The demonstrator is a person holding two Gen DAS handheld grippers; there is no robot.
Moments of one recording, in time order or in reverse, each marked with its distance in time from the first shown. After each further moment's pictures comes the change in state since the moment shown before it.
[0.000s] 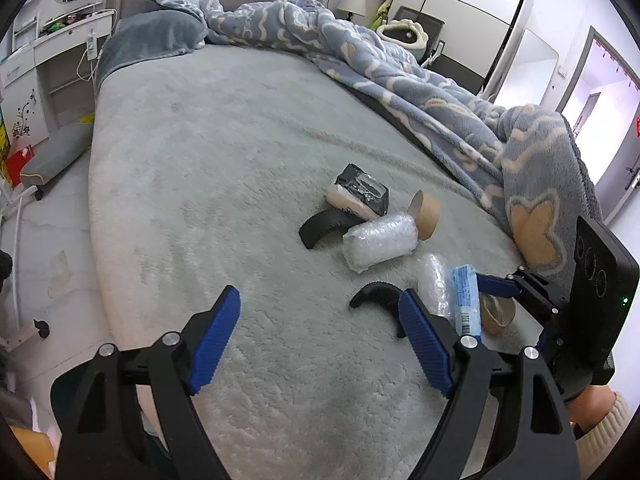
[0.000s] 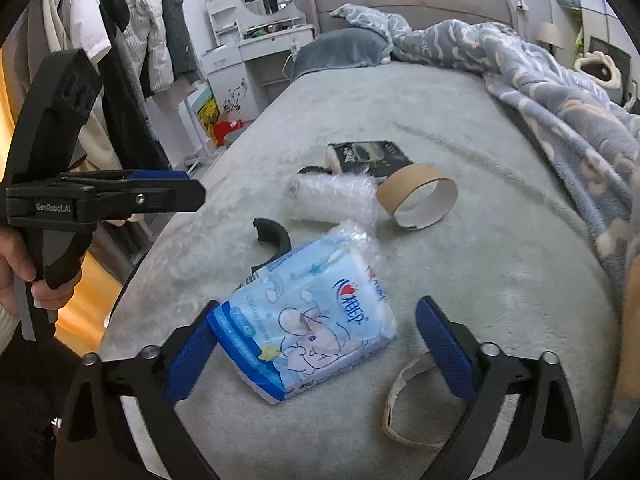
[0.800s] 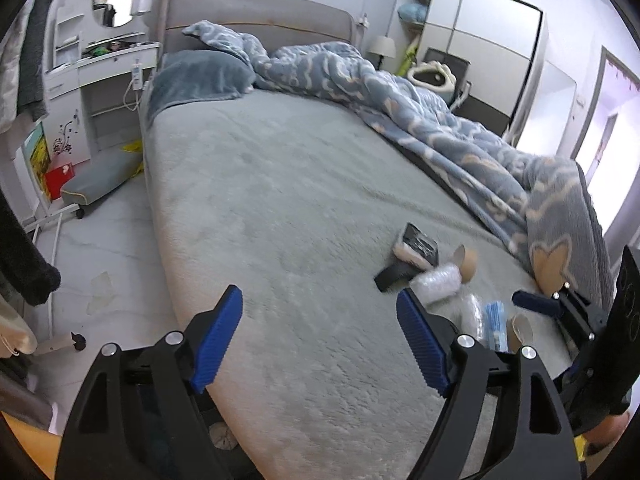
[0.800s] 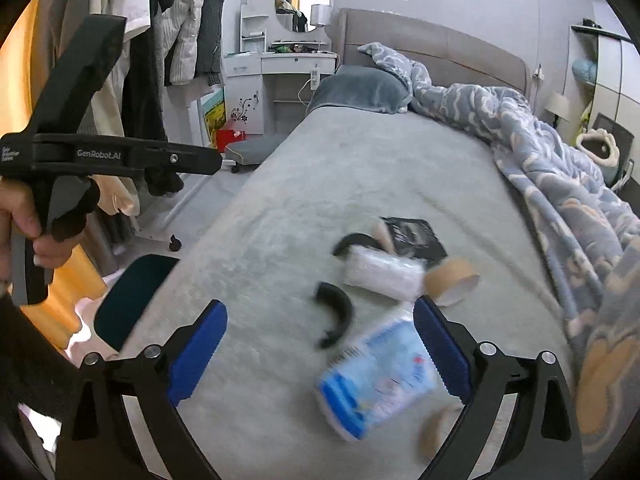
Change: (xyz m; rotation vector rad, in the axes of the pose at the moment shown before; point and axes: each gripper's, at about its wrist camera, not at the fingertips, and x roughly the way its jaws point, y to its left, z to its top) left arm -0.064 0.046 0.007 -0.022 -0.154 0.115; right arm -0.025 0.056 0.024 -0.170 -0.109 -0.133
